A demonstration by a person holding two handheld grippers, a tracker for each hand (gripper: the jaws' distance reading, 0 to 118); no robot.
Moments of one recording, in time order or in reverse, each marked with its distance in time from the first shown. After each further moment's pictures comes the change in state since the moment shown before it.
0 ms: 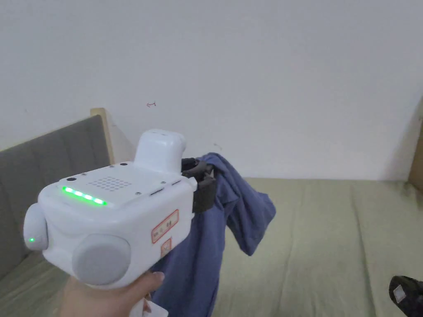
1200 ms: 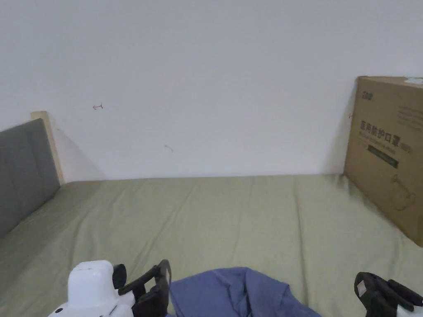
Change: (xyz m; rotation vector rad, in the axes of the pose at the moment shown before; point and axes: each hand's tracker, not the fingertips) left arm 0.039 -0.147 0.041 -0.029 0.257 0.295; right arm 0.041 -0.022 0.028 0.066 -0.103 -0.021
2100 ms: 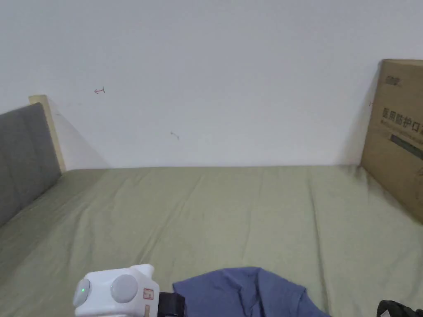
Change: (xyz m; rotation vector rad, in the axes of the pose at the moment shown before) left arm -0.079 -0.097 -0.255 -0.908 0.051 0.020; right arm 0.012 -0.017 -0.042 -0.155 -0.011 -0.027
